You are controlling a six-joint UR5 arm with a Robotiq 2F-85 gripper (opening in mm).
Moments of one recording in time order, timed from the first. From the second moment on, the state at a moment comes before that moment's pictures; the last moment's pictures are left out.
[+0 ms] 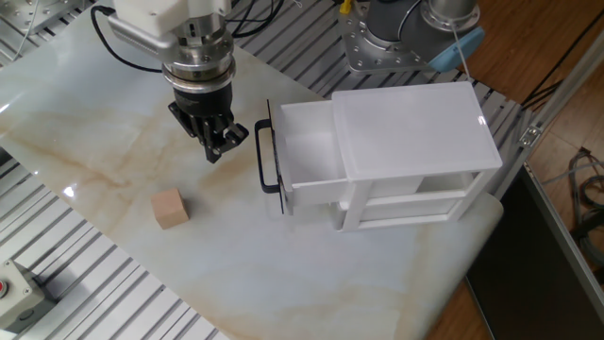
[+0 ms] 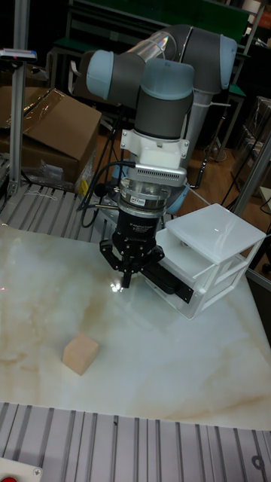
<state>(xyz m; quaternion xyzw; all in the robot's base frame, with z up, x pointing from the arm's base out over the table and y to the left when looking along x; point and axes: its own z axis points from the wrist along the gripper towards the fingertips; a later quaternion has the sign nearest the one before) 0.569 0.002 0.153 -0.04 1.00 0.03 0.07</state>
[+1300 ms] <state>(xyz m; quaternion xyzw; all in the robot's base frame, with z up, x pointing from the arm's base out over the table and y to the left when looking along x) 0.572 -0.014 0.153 -0.05 1.00 0.00 0.08</state>
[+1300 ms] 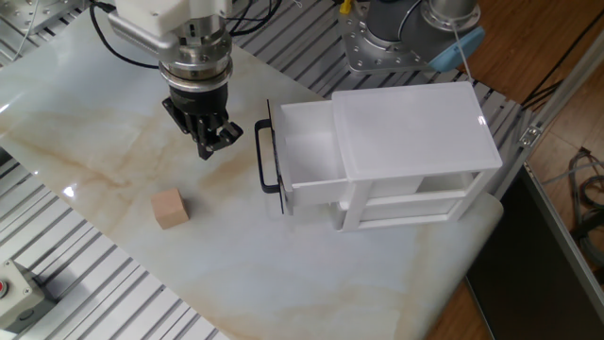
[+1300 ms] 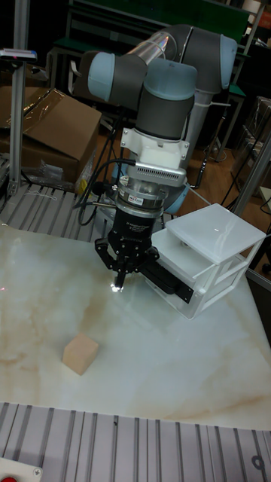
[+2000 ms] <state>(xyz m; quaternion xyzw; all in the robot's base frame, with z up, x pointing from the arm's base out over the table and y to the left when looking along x) 0.567 -0.028 0.143 -0.15 0.99 -0.01 0.04</state>
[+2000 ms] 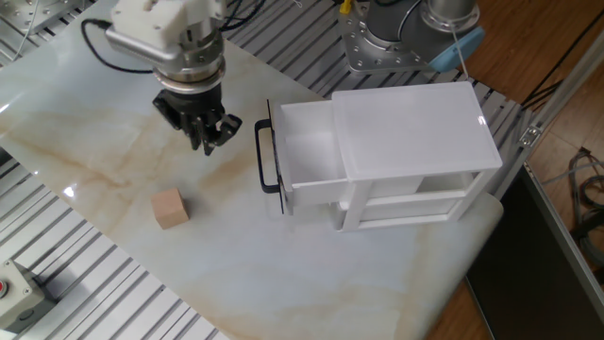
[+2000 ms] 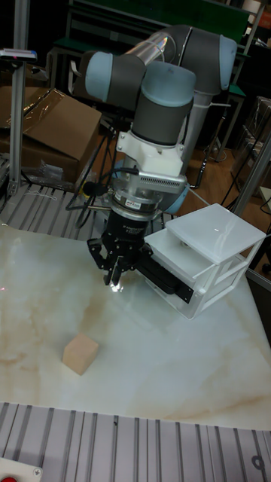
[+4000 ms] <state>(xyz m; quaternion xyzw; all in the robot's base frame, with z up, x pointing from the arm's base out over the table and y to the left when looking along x) 0.649 -0.060 0.113 -0.31 0.95 -0.02 0.08</state>
